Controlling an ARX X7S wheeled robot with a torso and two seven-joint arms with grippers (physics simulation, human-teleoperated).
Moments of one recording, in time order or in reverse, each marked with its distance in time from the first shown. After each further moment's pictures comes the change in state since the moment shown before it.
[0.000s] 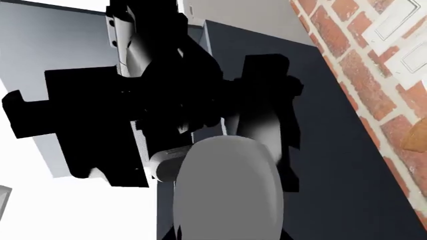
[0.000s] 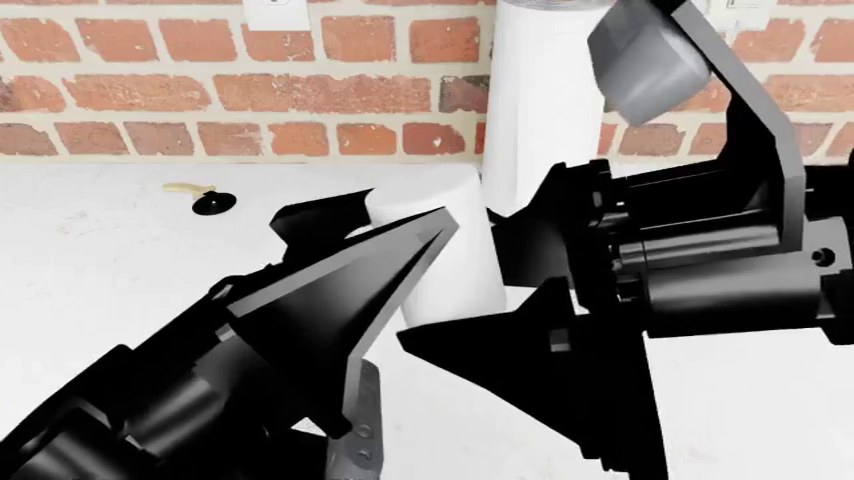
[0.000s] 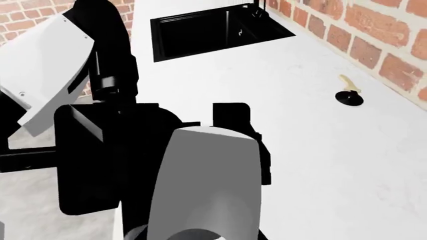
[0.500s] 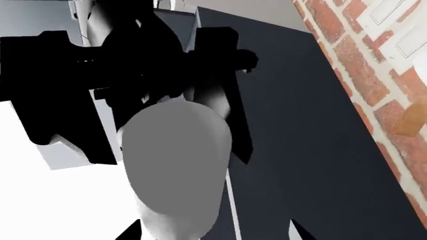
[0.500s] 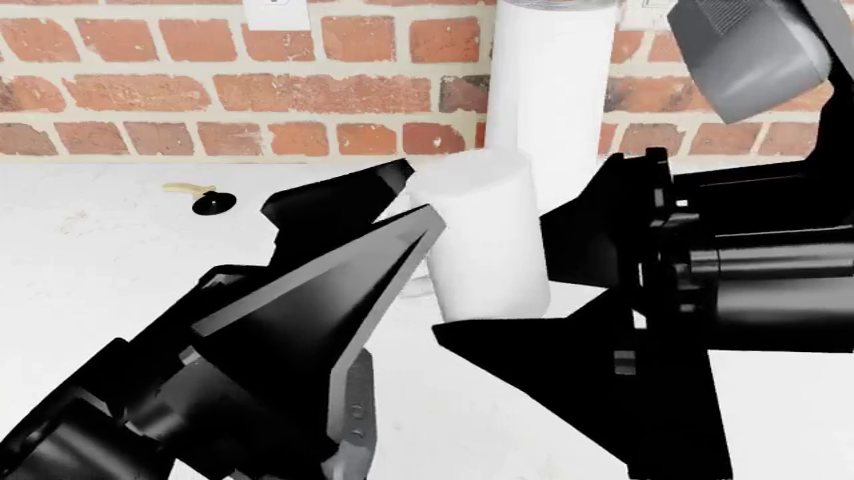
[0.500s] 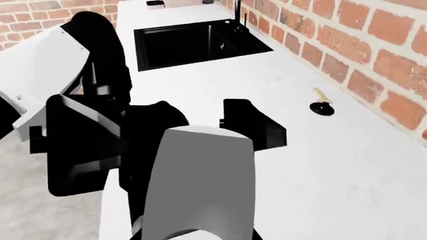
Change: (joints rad) left arm 0.042 -0.015 -0.039 -0.037 -0.024 -0.014 -0.030; right arm -0.005 0.107 0.040 -0.084 0.047 -0.051 0.034
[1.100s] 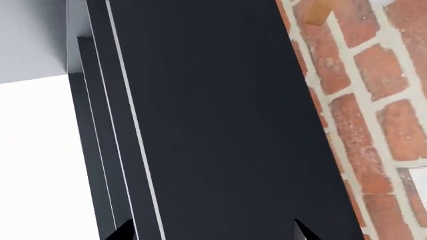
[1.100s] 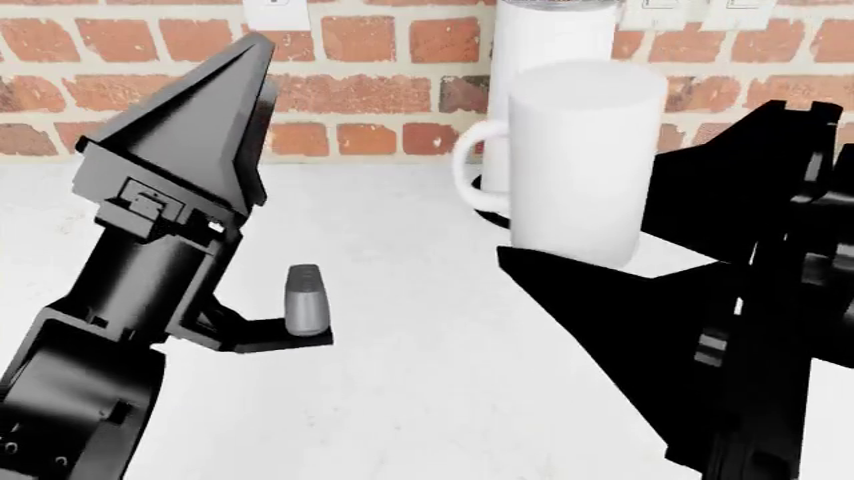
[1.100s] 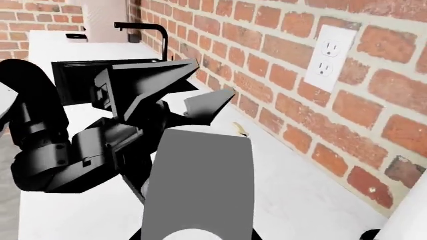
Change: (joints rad) left arm 0.132 -0.057 -0.280 -0.062 -0.435 -0.104 -0.115; right arm 0.011 0.208 0.056 -0.221 0.124 -0.220 0.270
